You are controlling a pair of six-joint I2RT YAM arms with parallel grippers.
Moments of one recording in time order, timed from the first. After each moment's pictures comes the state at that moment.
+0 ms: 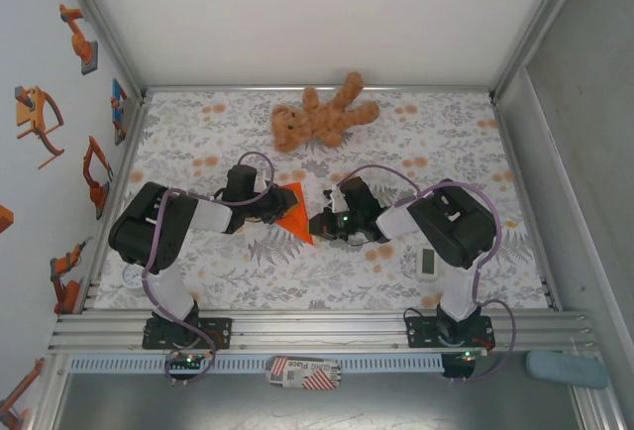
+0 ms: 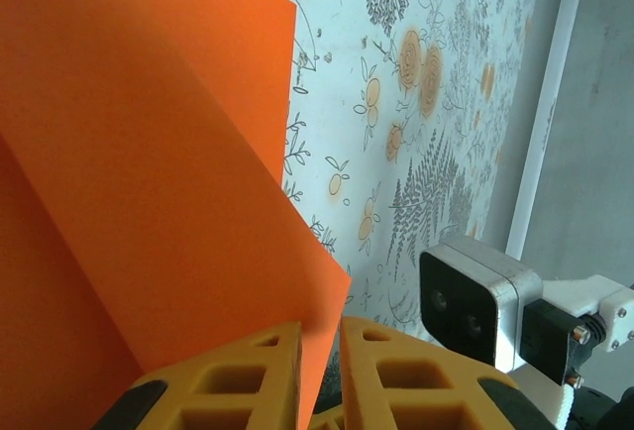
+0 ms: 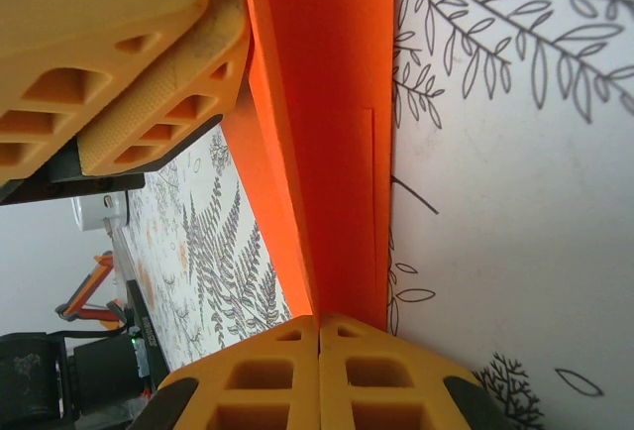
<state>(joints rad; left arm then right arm) -0.48 1.80 0.66 0.45 0.63 -1.07 0.68 1.91 0.74 0.43 -0.68 0.88</state>
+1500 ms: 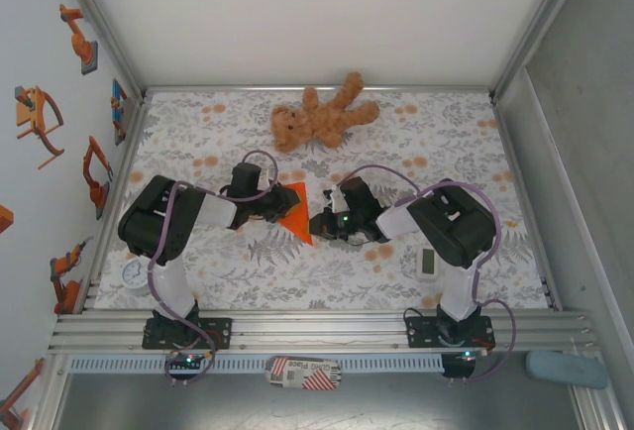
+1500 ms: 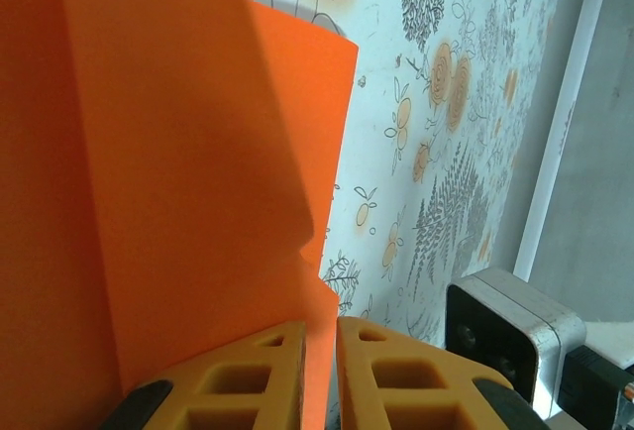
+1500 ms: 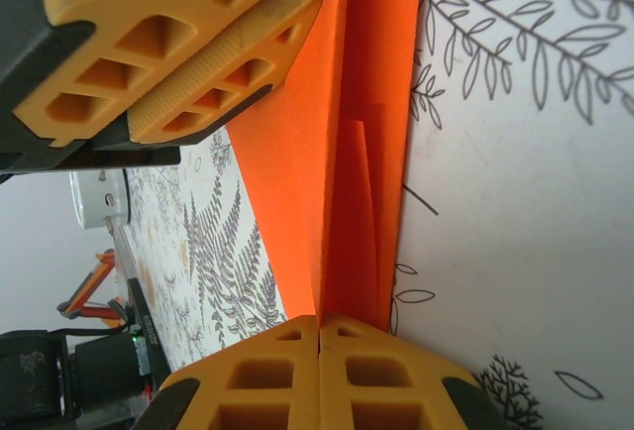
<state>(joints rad) -0.48 1.87 0.71 0.43 0.63 -1.06 0.68 1.91 0.74 0.43 -0.69 0.87</state>
